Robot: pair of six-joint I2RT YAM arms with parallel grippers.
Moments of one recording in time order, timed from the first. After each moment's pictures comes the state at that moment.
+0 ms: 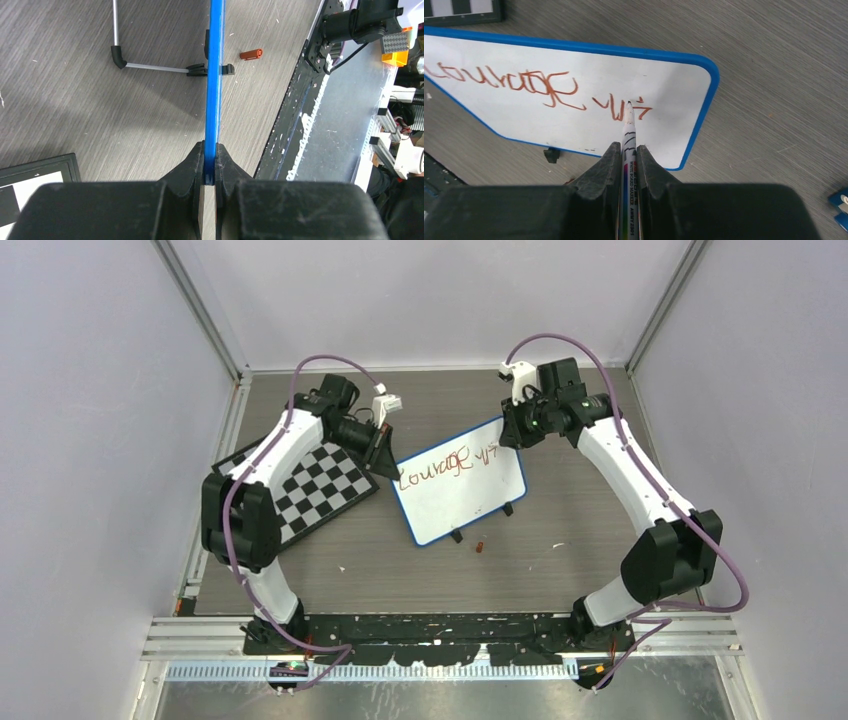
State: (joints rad) left arm -0.29 1.75 1.49 -0.94 0.91 0.33; right arm 0.28 1.53 1.44 -0.75 -0.32 -0.15
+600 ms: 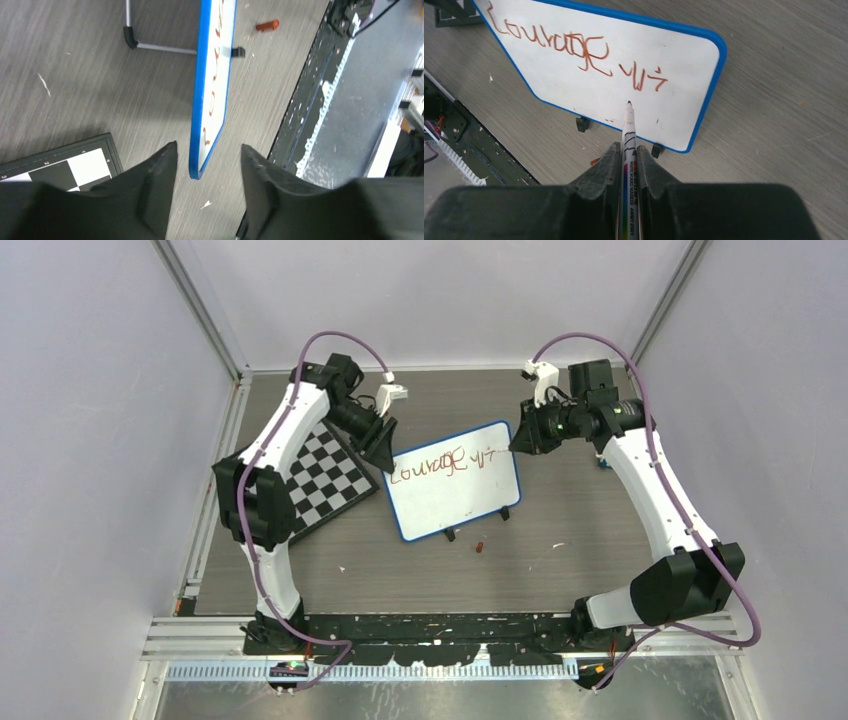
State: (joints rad) left arm -0.30 1.93 1.86 -1.34 0.81 0.60; right arm 0.19 1.41 1.45 -0.87 -0.53 -0.17
